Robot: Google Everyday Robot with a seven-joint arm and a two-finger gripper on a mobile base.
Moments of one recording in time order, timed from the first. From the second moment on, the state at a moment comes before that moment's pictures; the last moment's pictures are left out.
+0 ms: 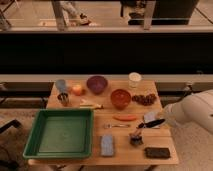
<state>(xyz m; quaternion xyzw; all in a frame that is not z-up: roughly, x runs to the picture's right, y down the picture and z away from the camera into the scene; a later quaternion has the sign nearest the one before) 0.263 0.141 0.647 -0.16 -0.11 -0.15 0.97</state>
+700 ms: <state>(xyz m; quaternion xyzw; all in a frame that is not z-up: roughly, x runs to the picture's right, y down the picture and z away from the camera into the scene) 0.244 0.121 0.598 -0.11 -0.14 -0.18 0.97</state>
